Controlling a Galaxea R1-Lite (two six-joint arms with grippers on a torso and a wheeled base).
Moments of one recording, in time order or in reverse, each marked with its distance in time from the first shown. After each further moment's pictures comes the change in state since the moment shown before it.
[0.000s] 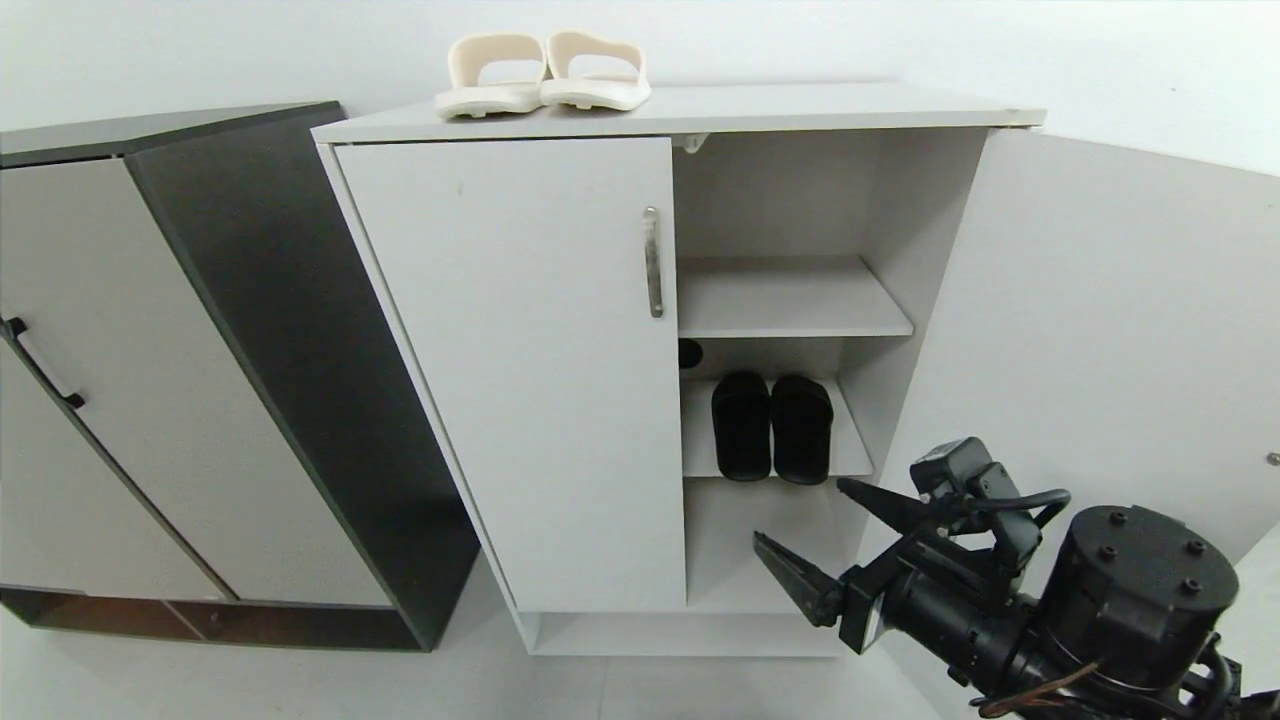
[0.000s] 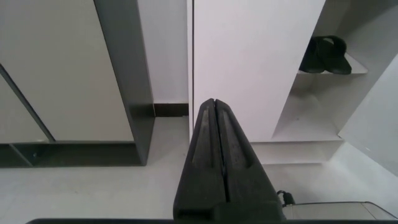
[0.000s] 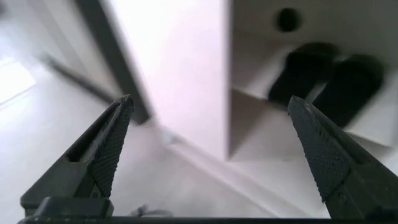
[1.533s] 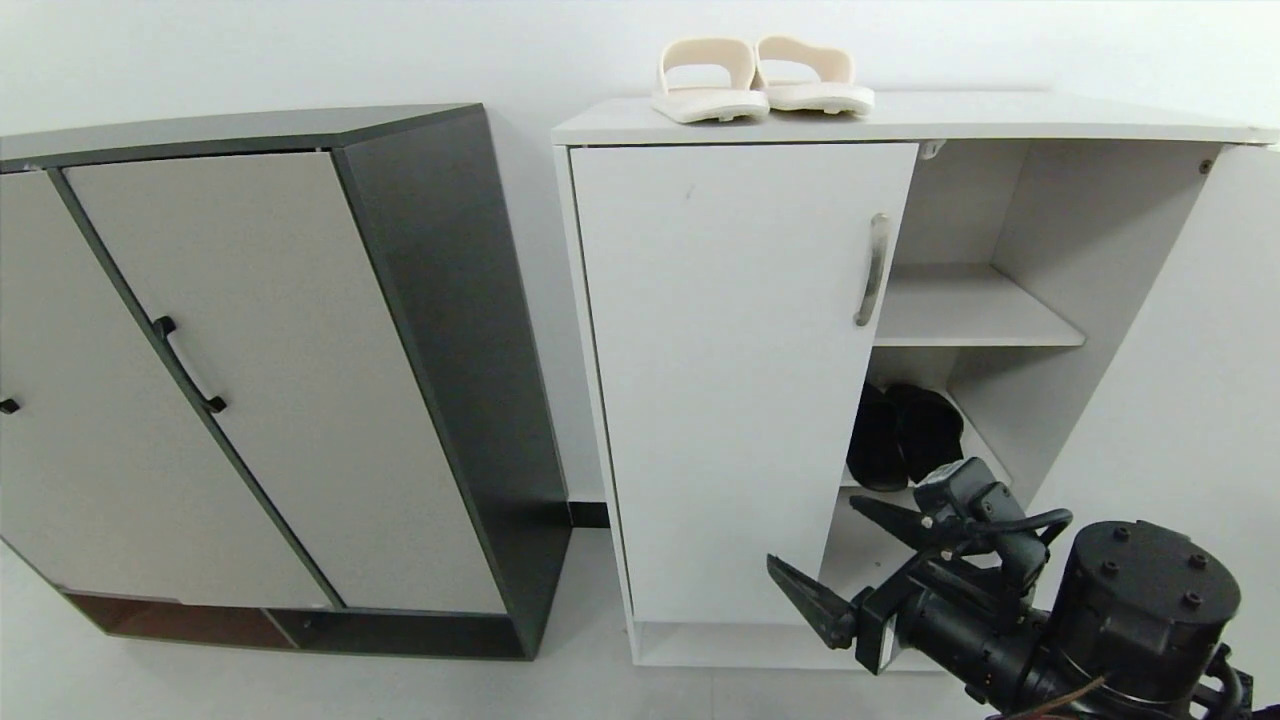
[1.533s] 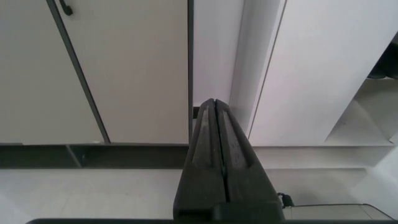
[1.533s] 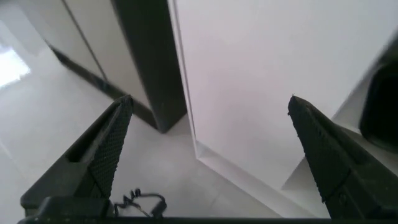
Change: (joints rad) left arm -0.001 0.000 0.000 0.000 0.002 -0.004; right arm -0.021 0.001 0.054 -0.009 0.002 -0.038
